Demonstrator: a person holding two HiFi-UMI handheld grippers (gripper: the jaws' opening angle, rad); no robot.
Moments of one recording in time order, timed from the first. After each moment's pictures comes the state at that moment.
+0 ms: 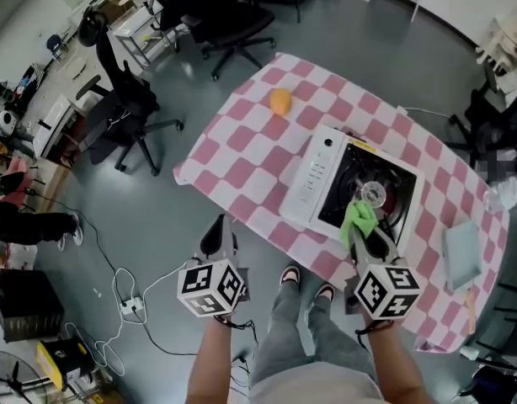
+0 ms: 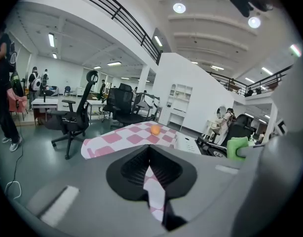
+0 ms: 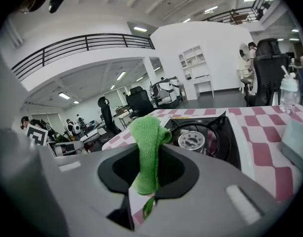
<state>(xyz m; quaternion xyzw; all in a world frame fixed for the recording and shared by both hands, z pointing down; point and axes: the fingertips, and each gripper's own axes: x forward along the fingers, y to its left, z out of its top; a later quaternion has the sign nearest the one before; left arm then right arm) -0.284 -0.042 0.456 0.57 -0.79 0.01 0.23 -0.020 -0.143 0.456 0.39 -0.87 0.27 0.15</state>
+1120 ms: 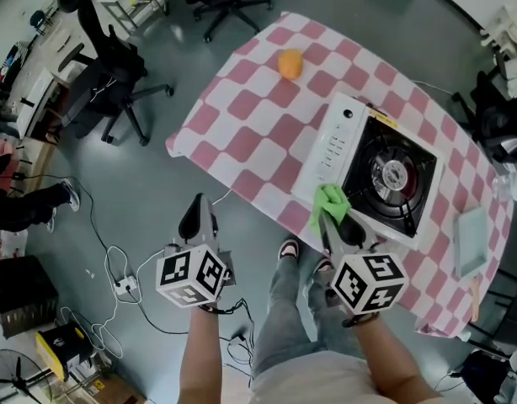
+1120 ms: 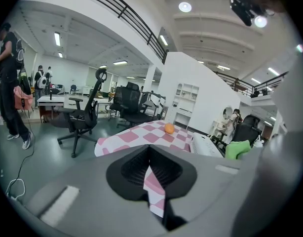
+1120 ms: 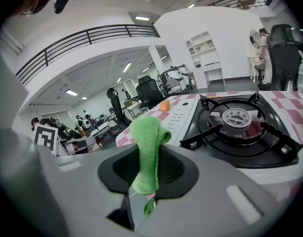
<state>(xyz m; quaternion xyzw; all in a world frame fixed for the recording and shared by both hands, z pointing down) -0.351 -0.023 0.486 0.55 -0.80 0.01 0.24 -0.117 -0.105 0.490 0.33 -0.87 0.31 0.19</state>
